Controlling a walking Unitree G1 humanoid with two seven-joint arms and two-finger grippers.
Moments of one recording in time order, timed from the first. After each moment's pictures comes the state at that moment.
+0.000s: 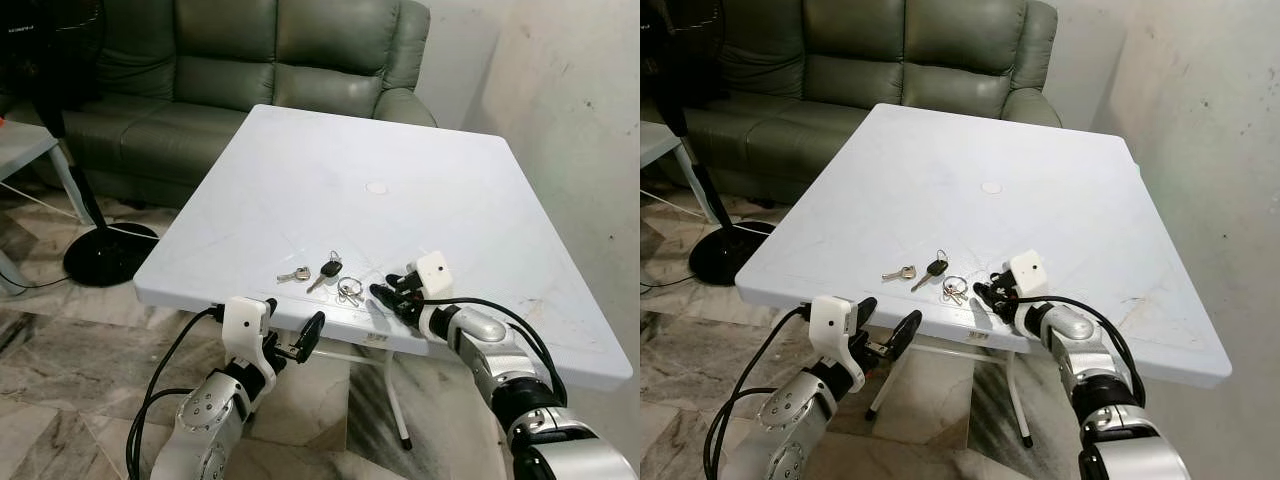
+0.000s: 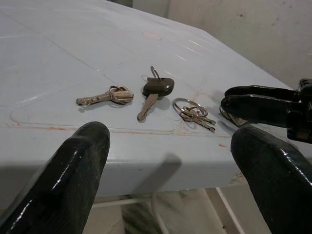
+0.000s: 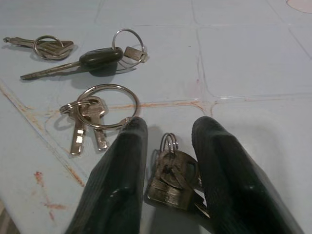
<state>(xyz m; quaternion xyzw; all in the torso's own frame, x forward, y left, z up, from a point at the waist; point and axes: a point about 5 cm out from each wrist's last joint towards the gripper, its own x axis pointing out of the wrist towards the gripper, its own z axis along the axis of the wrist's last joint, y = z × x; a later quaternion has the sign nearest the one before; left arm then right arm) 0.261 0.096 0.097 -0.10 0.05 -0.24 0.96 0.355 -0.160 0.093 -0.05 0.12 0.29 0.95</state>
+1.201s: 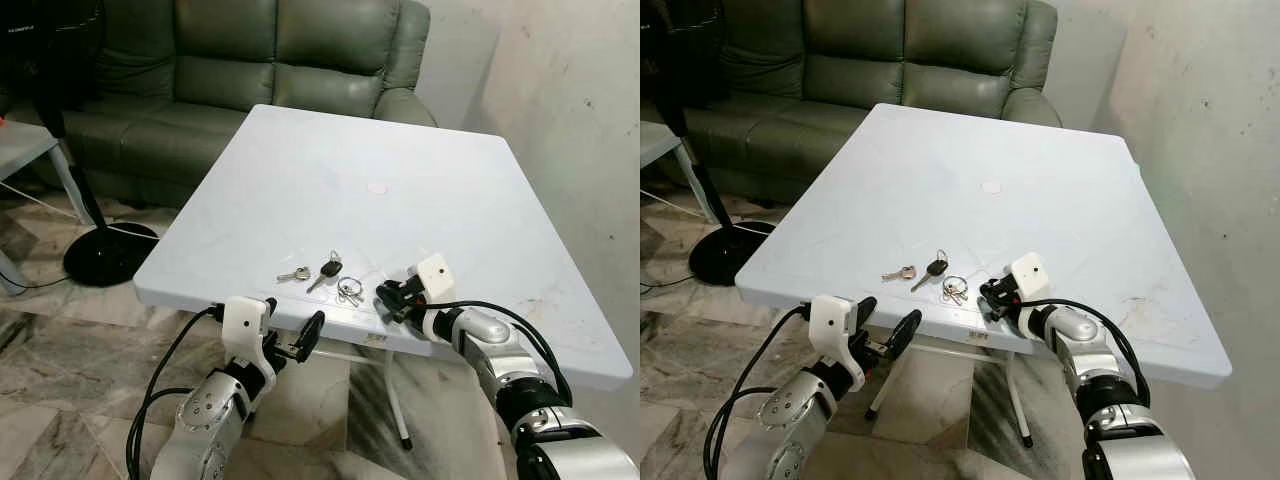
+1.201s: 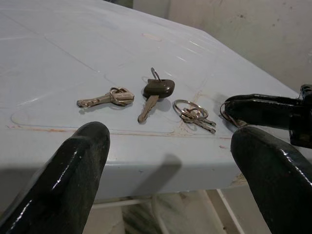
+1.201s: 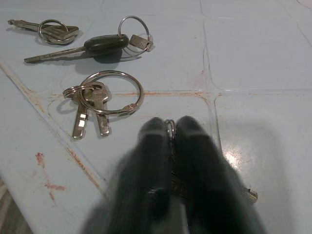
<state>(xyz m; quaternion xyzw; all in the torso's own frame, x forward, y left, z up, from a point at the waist) 0.262 0.096 0.097 -0.10 0.05 -0.24 0.96 0.353 -0.163 0.091 -0.07 0.12 0.30 0.94</state>
